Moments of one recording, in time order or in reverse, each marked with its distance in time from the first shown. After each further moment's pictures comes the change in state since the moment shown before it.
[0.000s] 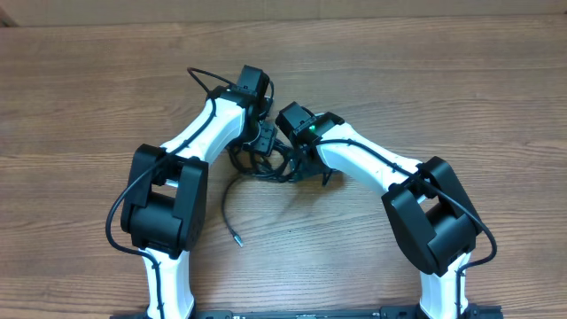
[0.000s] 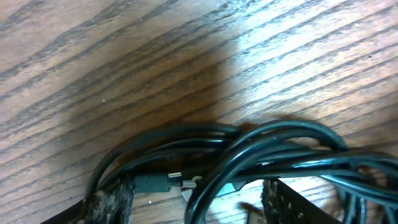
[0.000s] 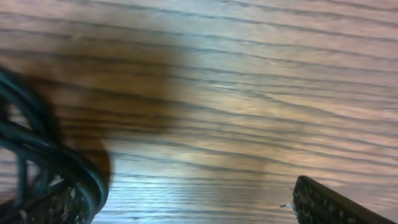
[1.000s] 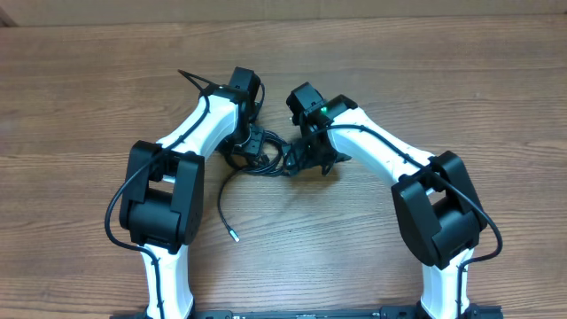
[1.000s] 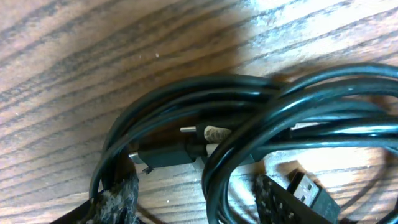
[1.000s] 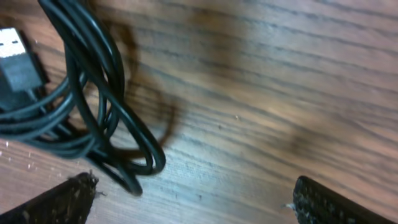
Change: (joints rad) left arm 0.035 0.021 0.017 -0.092 -0.029 -0.011; right arm -0.069 0.014 0.084 0.003 -0.354 -0.188
